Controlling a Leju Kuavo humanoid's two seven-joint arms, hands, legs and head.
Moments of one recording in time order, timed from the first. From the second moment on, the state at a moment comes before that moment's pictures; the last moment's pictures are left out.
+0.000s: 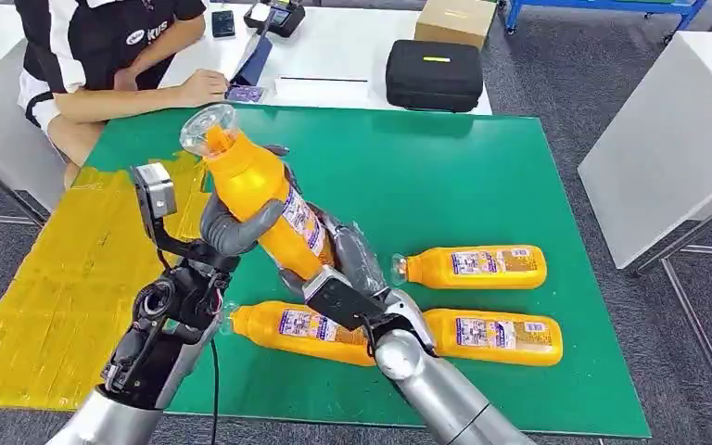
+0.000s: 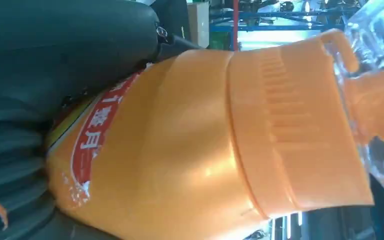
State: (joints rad) left arm -0.45 -0.12 -0.37 -1.19 0.35 -0.27 -0.33; right arm -0.39 0.14 0.53 -1.01 0.41 -0.16 -0.42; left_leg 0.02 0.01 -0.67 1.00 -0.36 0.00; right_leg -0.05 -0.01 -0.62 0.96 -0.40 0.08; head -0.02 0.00
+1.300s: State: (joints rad) left arm -0.54 0.10 -0.25 -1.03 -1.12 0.48 -0.12; right arm -0.20 0.05 0.51 -1.43 0.39 -0.19 -0.43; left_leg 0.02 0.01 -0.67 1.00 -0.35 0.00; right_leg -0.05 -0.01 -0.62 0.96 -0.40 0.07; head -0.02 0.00
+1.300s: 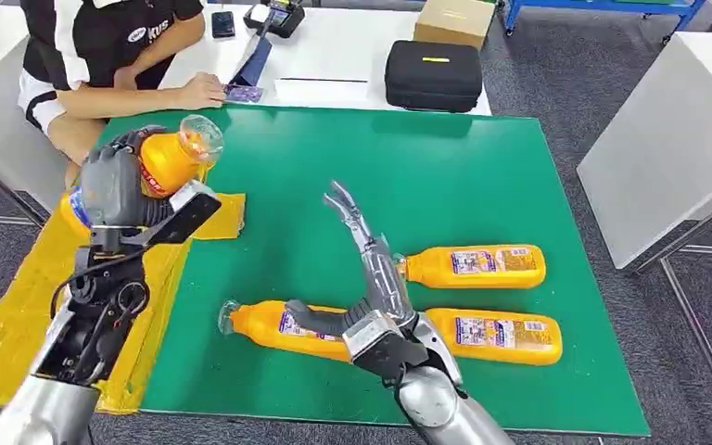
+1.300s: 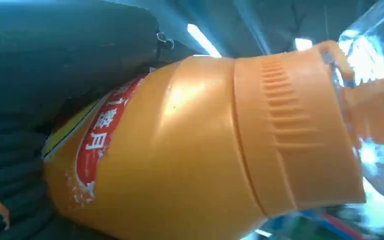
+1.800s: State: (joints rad) left arm -0.74 0.19 -0.39 -0.47 -1.56 0.39 0.07; right arm -0.13 -0.06 0.48 -1.58 0.59 -0.17 -0.32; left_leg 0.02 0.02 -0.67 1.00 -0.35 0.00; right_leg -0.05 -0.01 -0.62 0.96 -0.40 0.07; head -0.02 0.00
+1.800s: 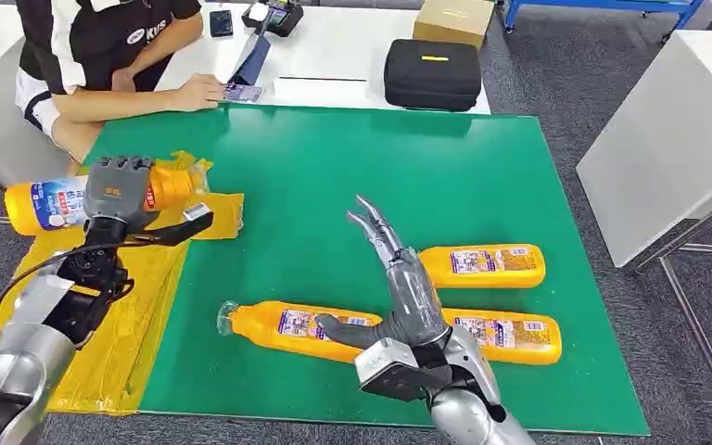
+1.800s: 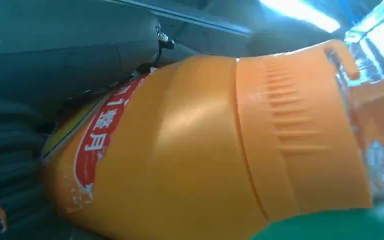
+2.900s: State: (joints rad) left arm -0.64 0.21 -0.37 -0.34 -1.56 0.33 0.12; right arm -0.12 -0.10 0.48 -1.58 0.99 0.06 -0.06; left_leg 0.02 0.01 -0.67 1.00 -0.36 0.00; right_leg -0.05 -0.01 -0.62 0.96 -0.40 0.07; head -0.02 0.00
